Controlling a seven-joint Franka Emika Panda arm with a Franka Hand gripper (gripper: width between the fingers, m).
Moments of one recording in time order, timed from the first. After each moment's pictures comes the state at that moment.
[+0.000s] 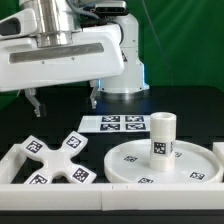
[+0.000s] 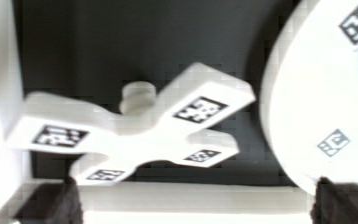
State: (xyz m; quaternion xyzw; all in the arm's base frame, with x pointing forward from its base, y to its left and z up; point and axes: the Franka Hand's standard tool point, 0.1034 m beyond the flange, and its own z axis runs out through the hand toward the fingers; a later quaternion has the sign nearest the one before) arm 0.563 -0.111 0.107 -1.00 -0.05 -0.04 0.07
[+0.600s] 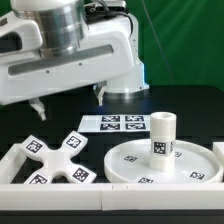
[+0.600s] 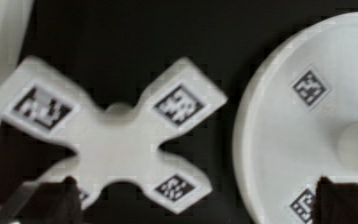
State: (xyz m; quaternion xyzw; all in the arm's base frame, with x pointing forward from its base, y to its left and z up) arm 0.610 -0.110 0.106 -0.97 -0.17 0.15 0.04
